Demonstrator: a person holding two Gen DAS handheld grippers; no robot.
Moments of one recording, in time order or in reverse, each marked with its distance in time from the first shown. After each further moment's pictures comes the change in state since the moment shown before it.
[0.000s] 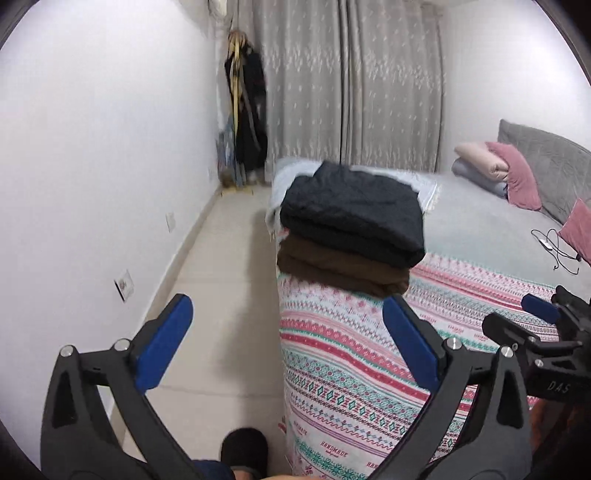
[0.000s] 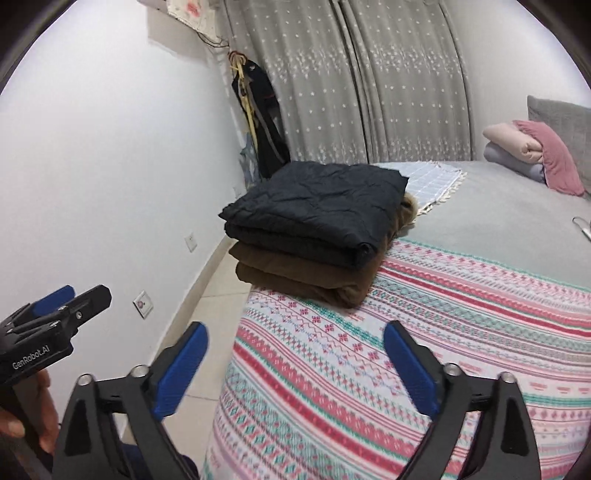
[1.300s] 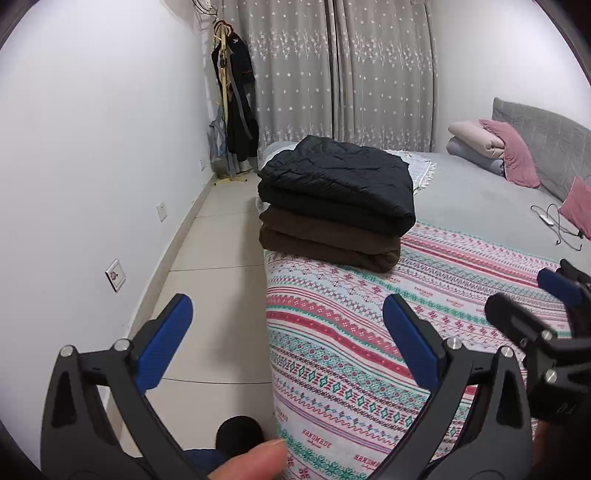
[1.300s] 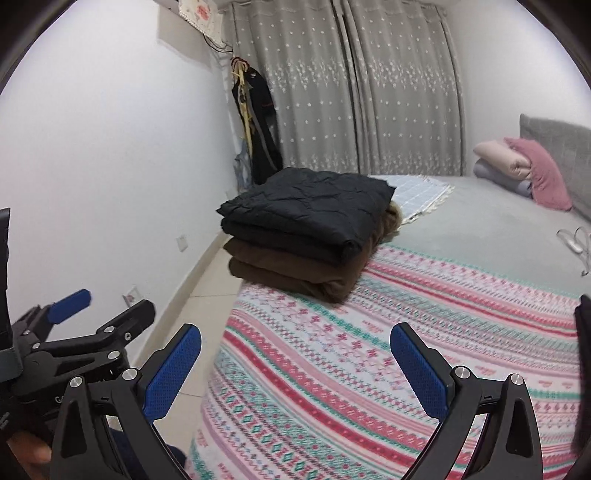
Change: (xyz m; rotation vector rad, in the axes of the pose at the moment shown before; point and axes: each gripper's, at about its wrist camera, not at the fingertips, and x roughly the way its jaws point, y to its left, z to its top) left arm 0.021 -0.037 -0.035 0.032 0.068 0.003; right arm -0.018 0.007 -0.028 -0.033 -0.059 -0.083
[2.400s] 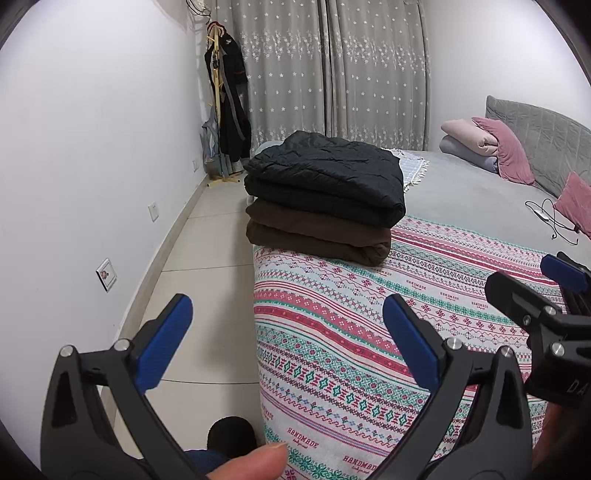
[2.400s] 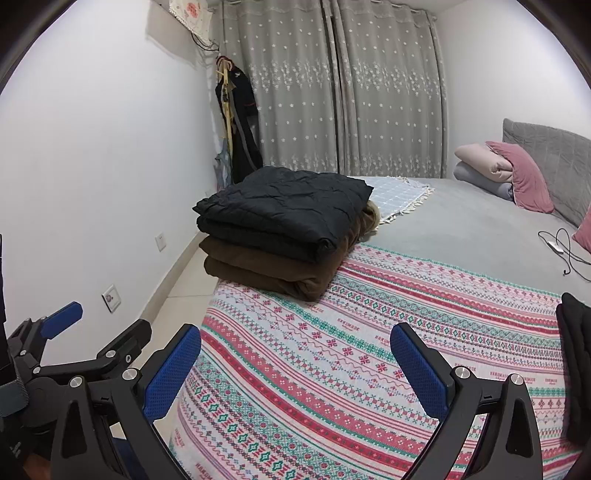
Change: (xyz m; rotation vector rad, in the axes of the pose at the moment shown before) left arm 0.005 -0.010 -0.014 0.005 -0.005 -0.028; right arm 0.002 -0.008 -0.005 0.008 -0.001 -0.060
